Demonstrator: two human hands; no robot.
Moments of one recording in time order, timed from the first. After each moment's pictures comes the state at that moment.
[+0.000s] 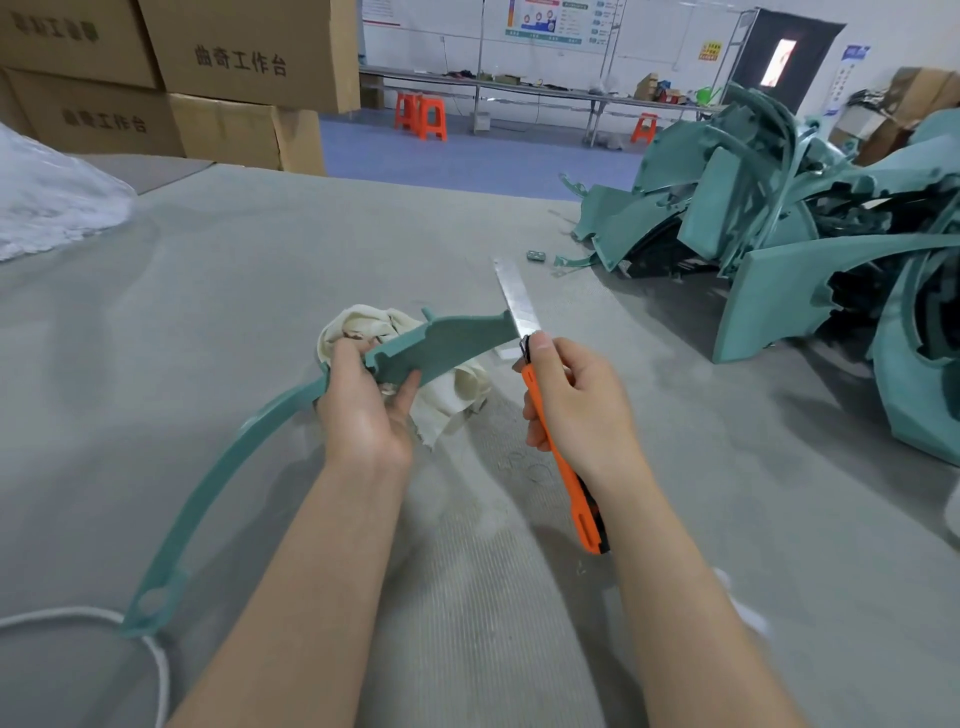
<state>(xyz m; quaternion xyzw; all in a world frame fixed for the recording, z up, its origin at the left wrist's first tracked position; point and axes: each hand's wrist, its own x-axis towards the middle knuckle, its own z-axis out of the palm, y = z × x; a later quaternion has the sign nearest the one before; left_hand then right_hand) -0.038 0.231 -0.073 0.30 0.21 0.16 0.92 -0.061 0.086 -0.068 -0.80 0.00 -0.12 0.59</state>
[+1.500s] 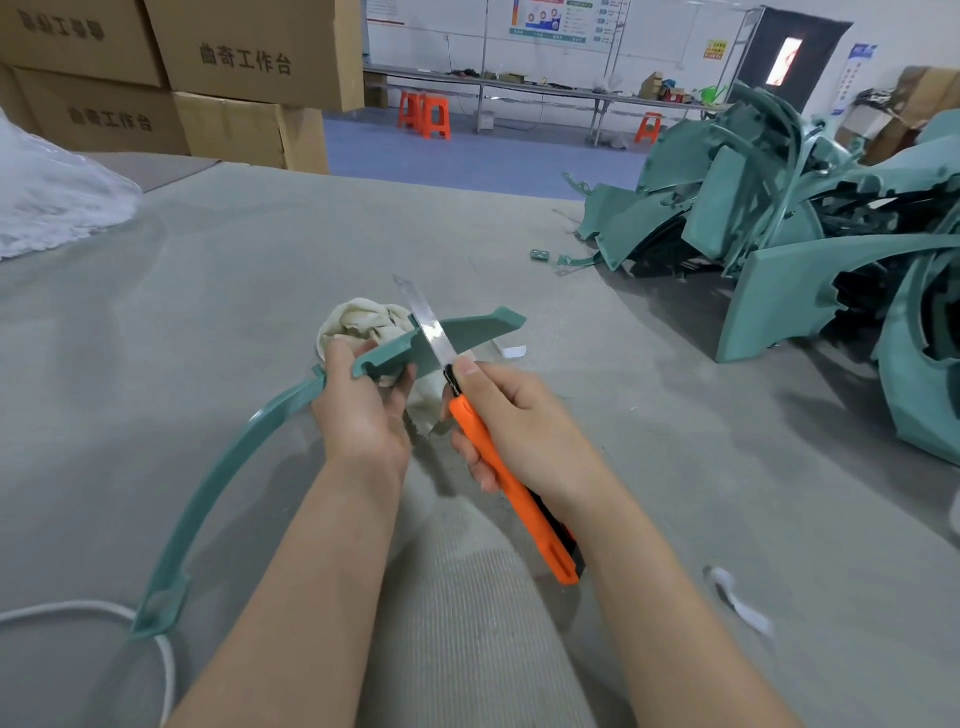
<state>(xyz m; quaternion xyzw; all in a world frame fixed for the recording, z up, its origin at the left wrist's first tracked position) -0.032 0.235 -0.079 0.31 0.21 0.18 0.91 -0.085 0.114 -0.056 -0.76 -0.14 0.08 0.63</state>
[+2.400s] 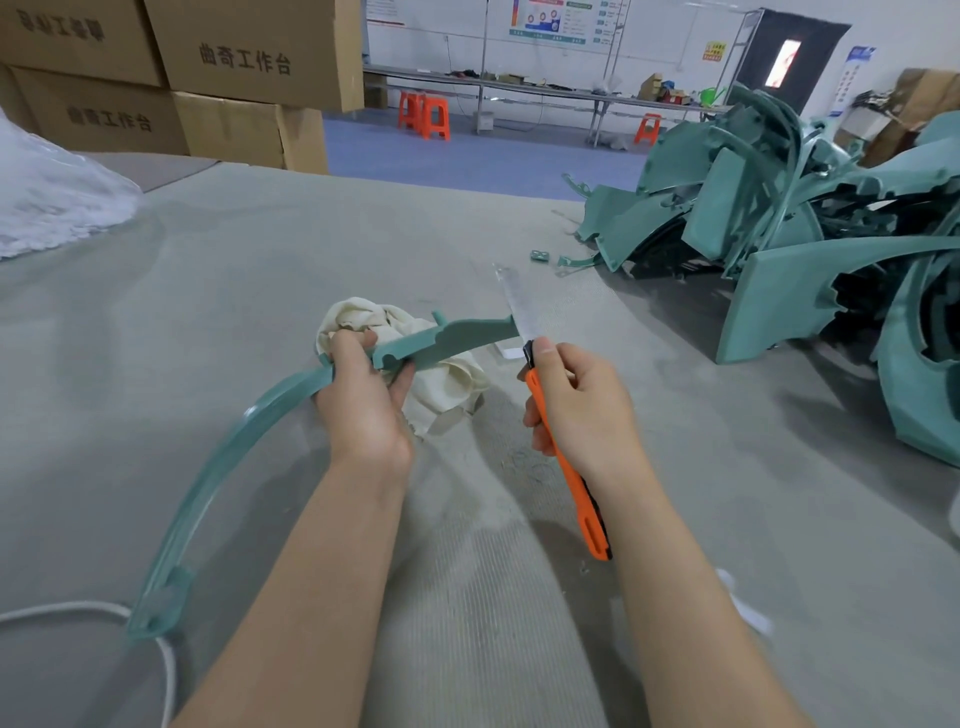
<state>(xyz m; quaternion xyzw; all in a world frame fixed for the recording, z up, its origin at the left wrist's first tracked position) -0.035 0.233 -0.075 0.31 0.18 0.22 0.91 -0.065 0.088 -0.064 -0.80 0.03 -0.10 0.59</state>
